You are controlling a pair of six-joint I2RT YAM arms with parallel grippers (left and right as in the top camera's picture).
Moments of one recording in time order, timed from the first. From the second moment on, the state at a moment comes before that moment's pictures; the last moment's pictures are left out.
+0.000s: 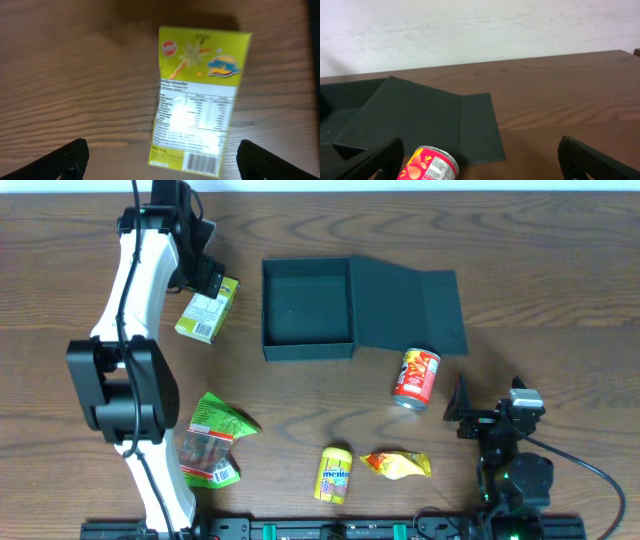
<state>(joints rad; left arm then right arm) 0.00 2.15 1.89 -1.09 -0.07 0.31 0.03 0.04 0.01 -0.06 0.06 0.12</state>
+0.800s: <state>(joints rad) -0.07 2.25 1.89 -1.13 -0.07 0.41 0.03 0.04 0.01 -0.06 0.06 0.12</state>
